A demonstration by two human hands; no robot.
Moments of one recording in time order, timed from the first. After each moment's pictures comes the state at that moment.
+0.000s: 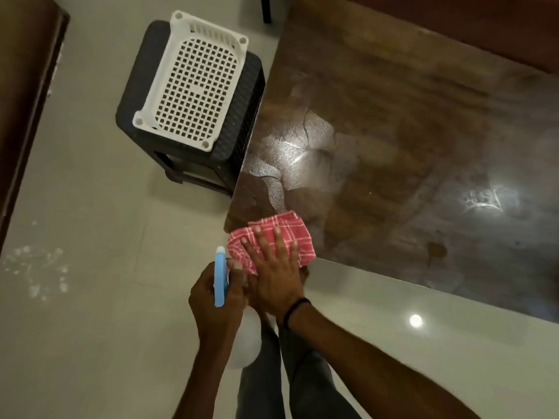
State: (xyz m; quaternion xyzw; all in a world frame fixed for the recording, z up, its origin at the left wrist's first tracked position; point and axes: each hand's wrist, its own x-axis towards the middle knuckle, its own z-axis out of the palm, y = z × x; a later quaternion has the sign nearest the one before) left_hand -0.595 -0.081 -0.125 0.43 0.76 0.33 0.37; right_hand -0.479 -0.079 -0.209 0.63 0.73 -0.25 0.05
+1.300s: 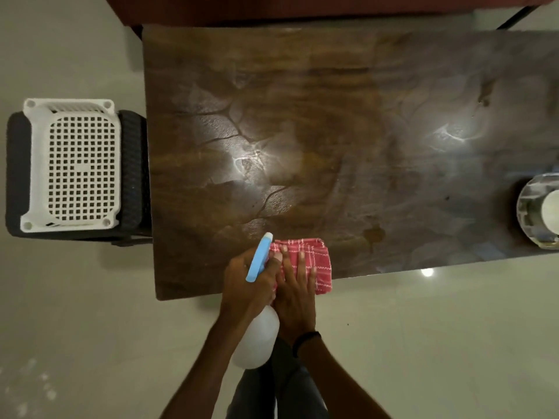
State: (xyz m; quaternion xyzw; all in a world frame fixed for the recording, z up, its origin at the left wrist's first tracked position) left_hand -0.417 0.012 -0.105 0.52 0.64 0.14 0.55; right_hand -0.357 -0.093 -0.201 0.81 0.51 -0.29 -0.01
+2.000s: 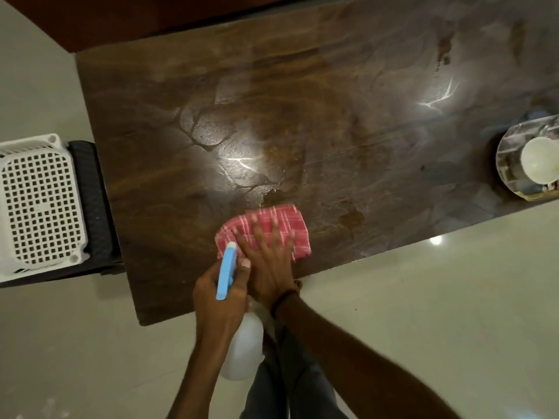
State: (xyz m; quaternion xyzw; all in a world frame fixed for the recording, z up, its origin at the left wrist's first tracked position) left_hand -0.411 0.006 -0.090 0.52 0.66 0.11 0.53; right_hand -0.331 -0.038 -0.219 0.81 0.54 -0.23 -0.07
